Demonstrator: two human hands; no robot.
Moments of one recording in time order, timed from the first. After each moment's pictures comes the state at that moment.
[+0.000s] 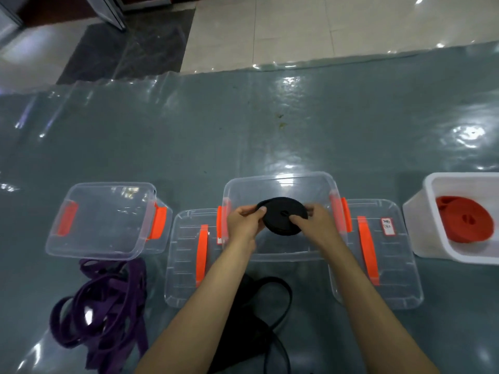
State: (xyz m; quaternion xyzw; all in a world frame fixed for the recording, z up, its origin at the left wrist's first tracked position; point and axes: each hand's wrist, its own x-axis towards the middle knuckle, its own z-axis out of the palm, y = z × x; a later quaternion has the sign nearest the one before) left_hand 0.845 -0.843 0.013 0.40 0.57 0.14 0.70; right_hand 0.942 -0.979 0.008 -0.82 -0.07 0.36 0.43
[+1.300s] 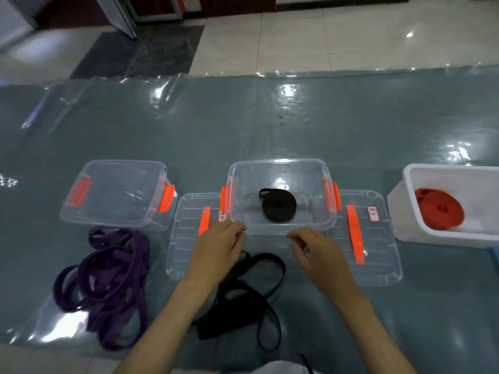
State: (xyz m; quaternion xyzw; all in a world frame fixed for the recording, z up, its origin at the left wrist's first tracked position) left_hand 0.685 -0.875 0.073 0.95 0.23 0.08 0.21; right_hand 0.831 -1.076 0.049 -0.85 -0.38 0.12 0.35
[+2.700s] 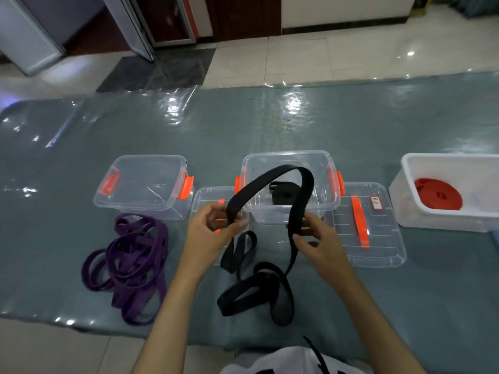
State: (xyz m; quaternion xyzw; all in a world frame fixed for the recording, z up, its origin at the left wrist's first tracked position) left_hand 0.622 -0.901 0.134 0.68 0.34 0.22 0.61; right_hand 0.780 -1.093 0.064 -0.71 -0.28 0.26 0.59
